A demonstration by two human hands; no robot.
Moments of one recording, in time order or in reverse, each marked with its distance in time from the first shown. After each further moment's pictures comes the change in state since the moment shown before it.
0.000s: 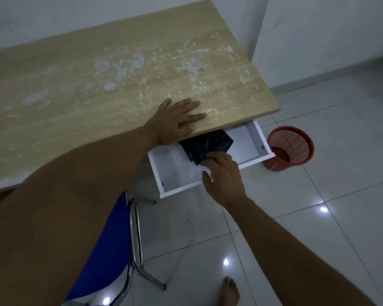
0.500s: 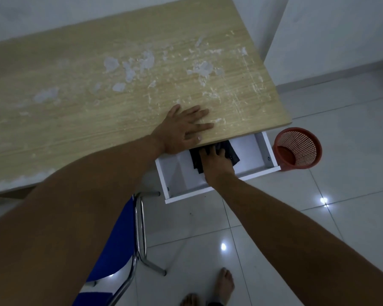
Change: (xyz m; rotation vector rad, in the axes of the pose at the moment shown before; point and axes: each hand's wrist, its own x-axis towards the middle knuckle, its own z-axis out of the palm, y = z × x) left_hand -0.001 -0.002 -0.003 -0.008 -0.008 0.021; right_hand 0.087 -0.017 0.015 -0.456 -0.785 0.173
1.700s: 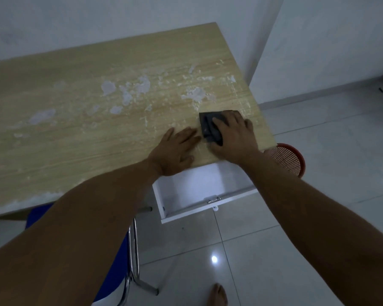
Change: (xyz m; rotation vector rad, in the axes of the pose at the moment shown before) left_hand -0.001 0.000 0.006 -0.022 0.046 -0.089; right_hand 0.028 0.077 -0.125 0.035 0.350 -0.043
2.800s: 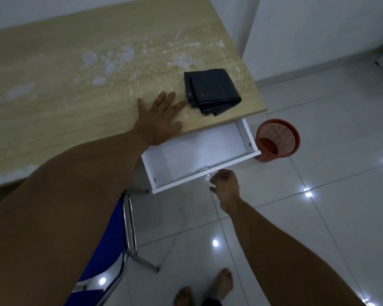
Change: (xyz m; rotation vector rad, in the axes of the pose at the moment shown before) left_hand -0.003 0.014 -0.004 0.074 -0.094 -0.274; right_hand -0.166 -0.035 0.167 1.503 0.026 1.058
